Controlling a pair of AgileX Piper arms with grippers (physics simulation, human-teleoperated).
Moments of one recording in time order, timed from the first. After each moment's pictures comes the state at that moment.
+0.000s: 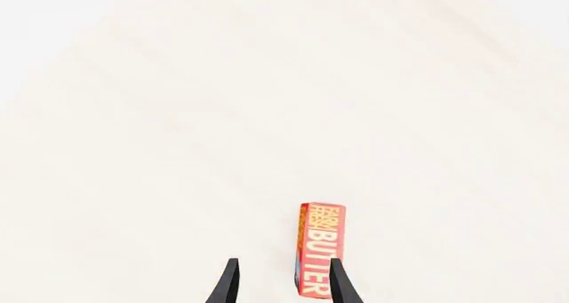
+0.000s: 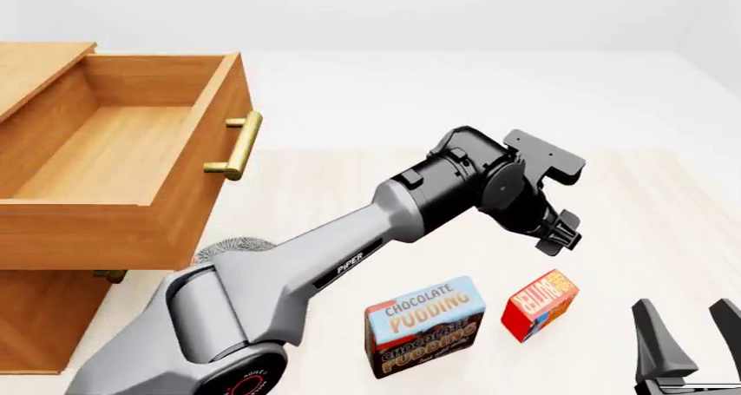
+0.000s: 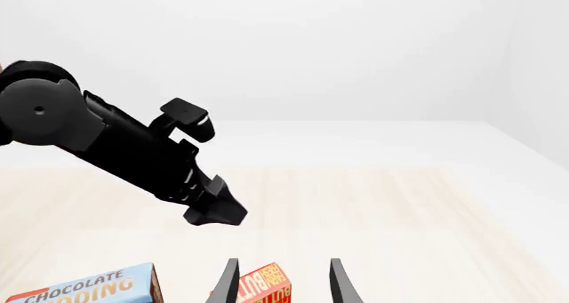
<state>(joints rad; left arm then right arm) -0.99 2.37 -2.37 0.93 -0.10 0.00 0.00 0.00 0.00 0.00</state>
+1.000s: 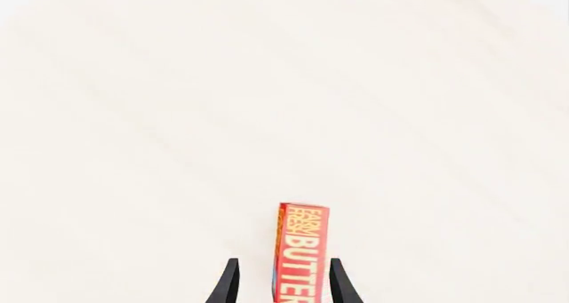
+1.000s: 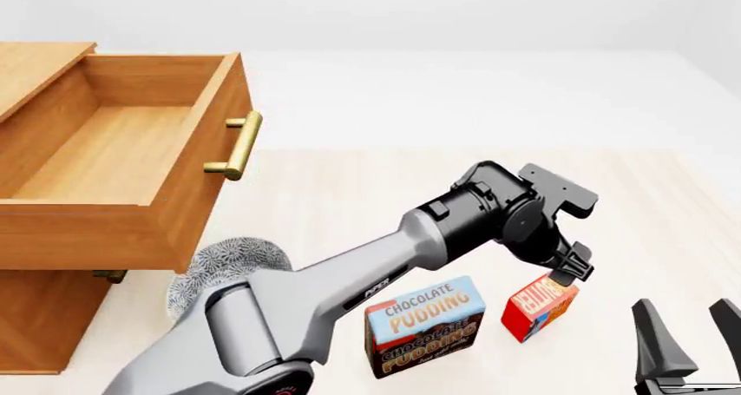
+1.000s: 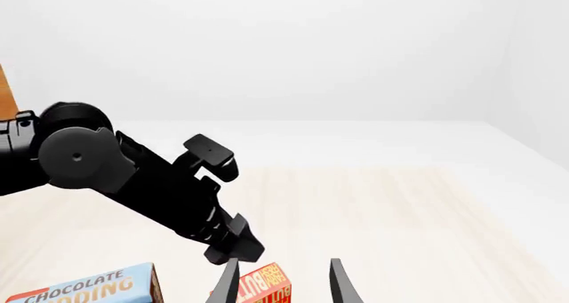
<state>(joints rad) -1.03 2.47 -2.42 0.92 -0.15 0.00 0.00 0.00 0.00 0.00</state>
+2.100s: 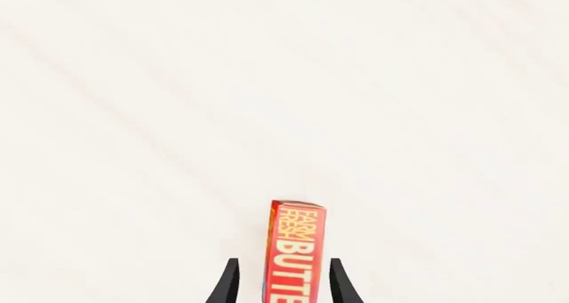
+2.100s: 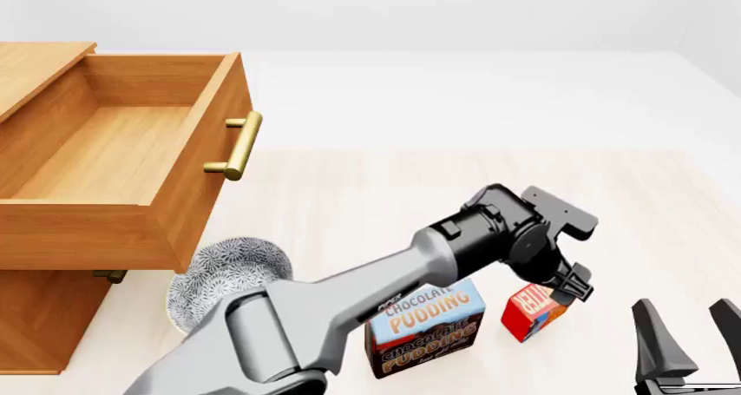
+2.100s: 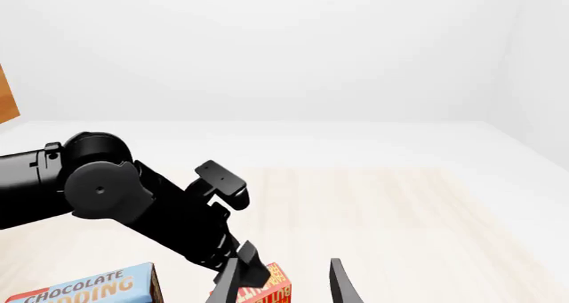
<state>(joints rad) -1.04 2.52 -2.42 0.91 -0.17 0.00 0.00 0.00 0.00 0.00</state>
